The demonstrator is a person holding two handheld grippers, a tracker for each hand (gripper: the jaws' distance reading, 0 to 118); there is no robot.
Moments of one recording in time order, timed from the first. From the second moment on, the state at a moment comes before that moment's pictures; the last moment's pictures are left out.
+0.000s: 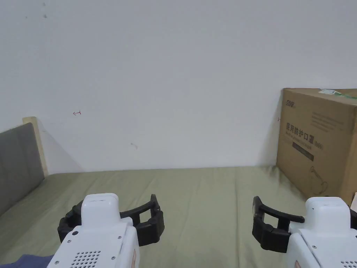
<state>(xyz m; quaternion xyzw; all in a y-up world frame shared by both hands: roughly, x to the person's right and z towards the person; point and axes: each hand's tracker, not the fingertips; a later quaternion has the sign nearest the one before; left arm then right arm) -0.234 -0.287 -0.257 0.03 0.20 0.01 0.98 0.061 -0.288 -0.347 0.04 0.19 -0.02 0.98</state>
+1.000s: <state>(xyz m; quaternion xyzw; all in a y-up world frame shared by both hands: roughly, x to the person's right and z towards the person) -0.216 -0.286 -0.256 0.03 0.16 0.00 0.99 0.056 -0.291 -0.337 0.04 0.20 -0.01 0.98</state>
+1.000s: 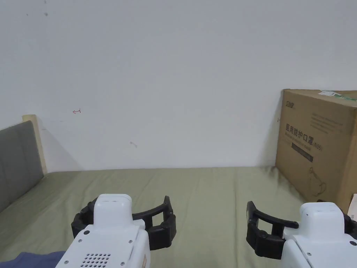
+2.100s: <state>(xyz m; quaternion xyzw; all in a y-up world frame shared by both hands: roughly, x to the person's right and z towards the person) -0.372 -0.317 -0.077 -0.03 0.42 0.02 0.91 -0.108 -0.298 -0.317 -0.05 0.45 -0.05 0.89</state>
